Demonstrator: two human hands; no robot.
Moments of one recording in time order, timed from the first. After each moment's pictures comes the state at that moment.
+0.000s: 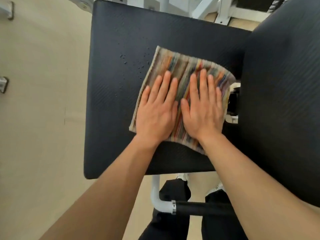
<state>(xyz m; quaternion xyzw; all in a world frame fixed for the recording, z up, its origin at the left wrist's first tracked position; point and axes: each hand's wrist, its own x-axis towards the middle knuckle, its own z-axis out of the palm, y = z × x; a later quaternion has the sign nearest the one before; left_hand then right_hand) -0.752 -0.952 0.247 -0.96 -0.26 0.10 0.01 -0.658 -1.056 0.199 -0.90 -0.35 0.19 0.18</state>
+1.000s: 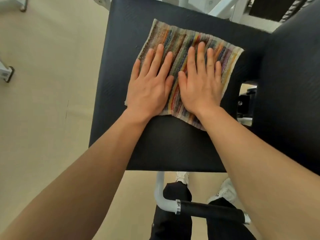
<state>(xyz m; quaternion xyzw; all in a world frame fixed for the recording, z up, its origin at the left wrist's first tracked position) -0.752 -0.889 0.262 -0.95 -0.29 0.09 0.04 -0.645 -0.988 0.214 -0.90 -0.37 0.17 0.17</state>
